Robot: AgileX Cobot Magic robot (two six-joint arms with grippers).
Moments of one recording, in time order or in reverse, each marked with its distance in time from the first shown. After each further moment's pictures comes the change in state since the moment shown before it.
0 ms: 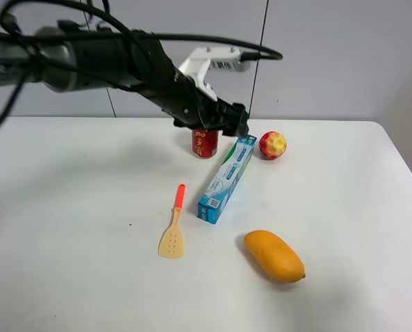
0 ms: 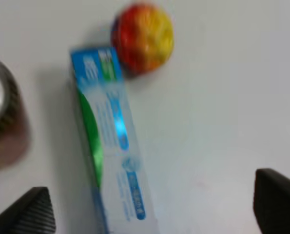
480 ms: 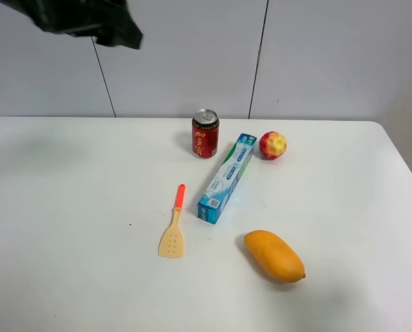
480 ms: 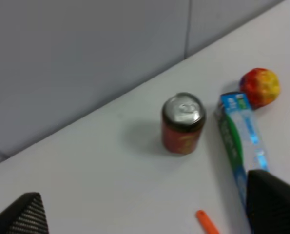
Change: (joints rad) left arm 0.253 -0.525 0.051 0.314 0.276 -0.043; right arm 0.000 0.000 0.000 0.000 0.000 0.000
